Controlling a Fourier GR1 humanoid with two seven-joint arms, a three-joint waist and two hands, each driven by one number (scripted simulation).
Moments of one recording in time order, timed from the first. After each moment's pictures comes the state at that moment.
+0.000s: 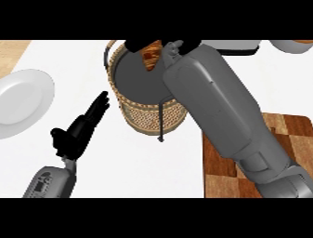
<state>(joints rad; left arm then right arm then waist) -0.18 0.14 -0.13 -1.31 0.06 -0.09 -0.09 -1.22 -0.01 0.18 -0.97 0.64 -0.31 1.05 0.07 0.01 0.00</state>
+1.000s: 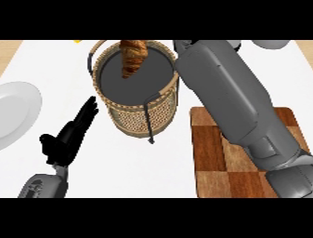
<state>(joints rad) -0.12 0.16 -0.09 -1.32 0.06 -0.08 -0.10 -1.27 -0.07 0.18 -0.80 0.63 -0.81 1.05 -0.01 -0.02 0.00</state>
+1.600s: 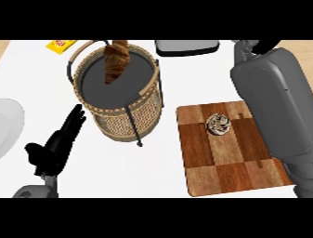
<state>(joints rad) -0.04 0.18 -0.04 -1.33 0.08 -0.05 -0.11 -1.03 -0.21 0.09 -1.19 0.79 -0.86 1.08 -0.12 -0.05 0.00</state>
